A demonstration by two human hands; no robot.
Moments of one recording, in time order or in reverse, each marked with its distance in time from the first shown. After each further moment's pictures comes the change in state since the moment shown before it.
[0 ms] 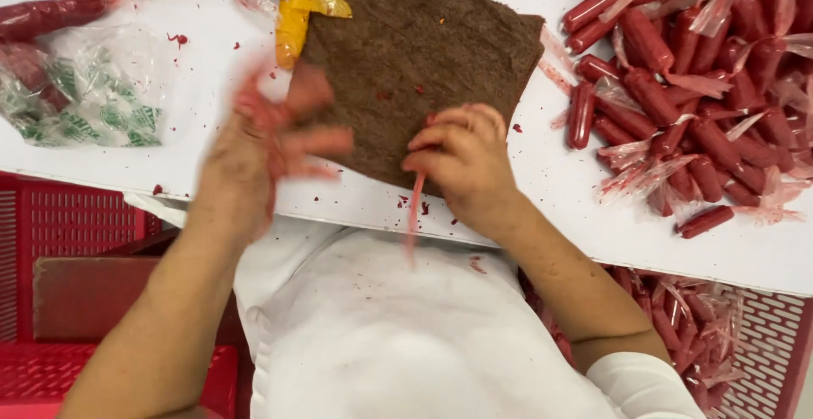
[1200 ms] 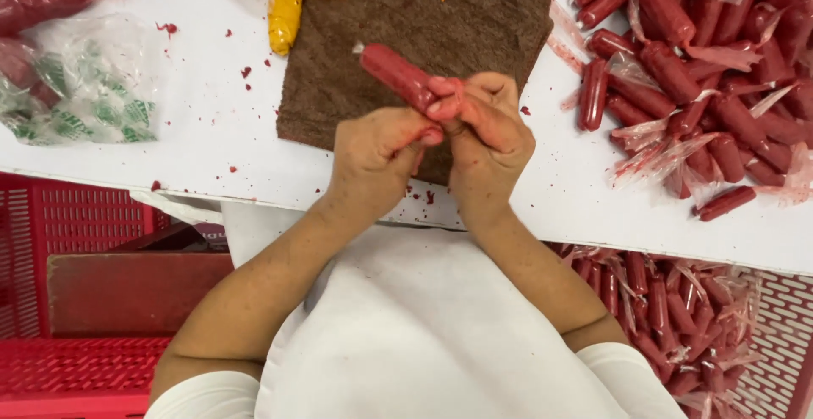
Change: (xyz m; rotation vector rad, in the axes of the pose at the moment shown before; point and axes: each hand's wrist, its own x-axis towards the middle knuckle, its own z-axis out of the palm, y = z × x) left_hand 0.027 -0.101 0.066 -0.109 0.049 0.074; right_hand 0.027 -0.017 0.018 0.545 0.824 0.302
